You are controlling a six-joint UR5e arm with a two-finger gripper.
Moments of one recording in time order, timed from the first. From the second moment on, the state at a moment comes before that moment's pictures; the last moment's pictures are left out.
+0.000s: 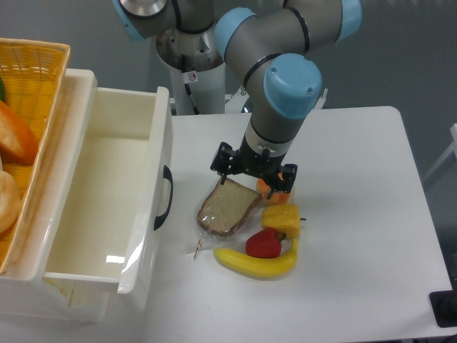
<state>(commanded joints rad) 2.52 -1.85 -1.51 -1.39 1.41 0.77</state>
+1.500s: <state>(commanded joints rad) 2.51 -2.00 -1.64 -1.27 1.42 0.83</state>
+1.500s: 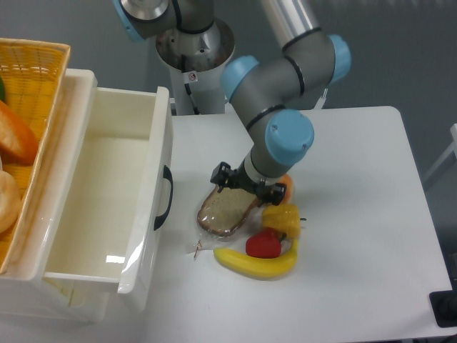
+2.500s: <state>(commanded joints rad) 2.51 -2.08 -1.63 -1.21 1.42 0.92</state>
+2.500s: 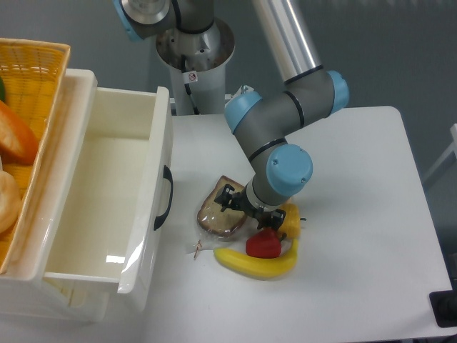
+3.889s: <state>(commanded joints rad) 2.51 -2.09 -1.64 -1.21 1.41 0.92</state>
